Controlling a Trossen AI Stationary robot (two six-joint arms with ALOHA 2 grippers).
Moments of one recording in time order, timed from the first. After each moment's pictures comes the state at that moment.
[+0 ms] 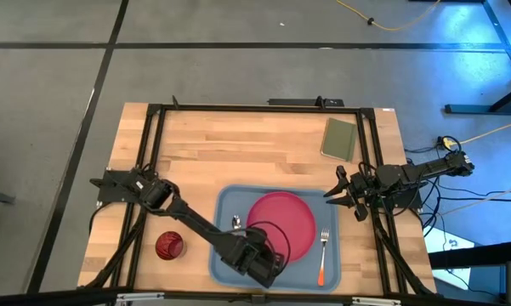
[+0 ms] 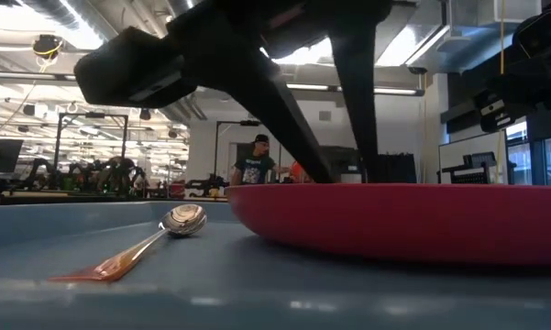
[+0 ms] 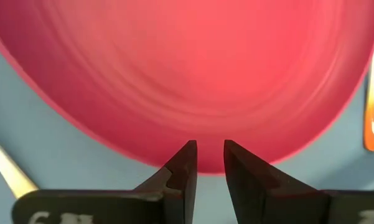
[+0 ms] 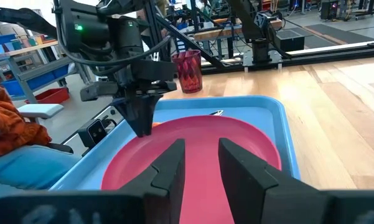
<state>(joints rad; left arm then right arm) -0.55 2.32 1.95 -0.80 -0.35 -1.81 0.28 0.12 0.01 0.02 -0.02 0.20</state>
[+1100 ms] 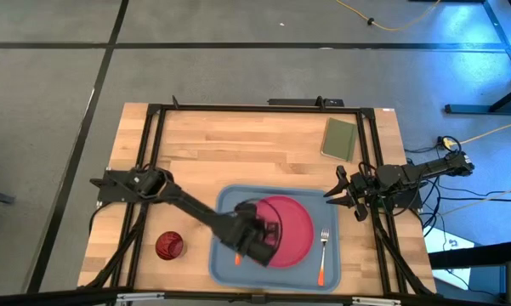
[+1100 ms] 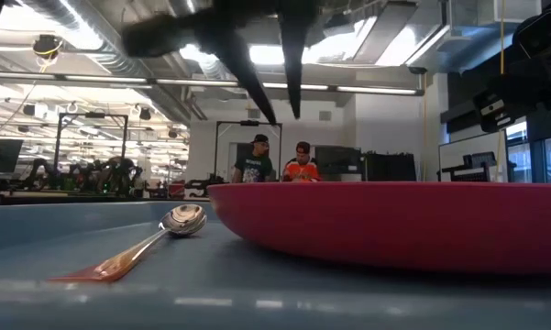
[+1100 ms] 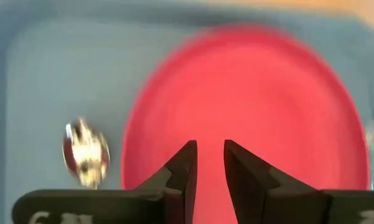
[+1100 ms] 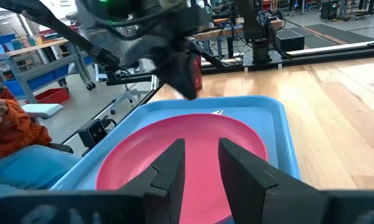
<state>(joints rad) -0.46 2.20 1.95 -1.14 -0.56 -1.98 0.28 0.12 0.01 0.02 -0.02 0.20</state>
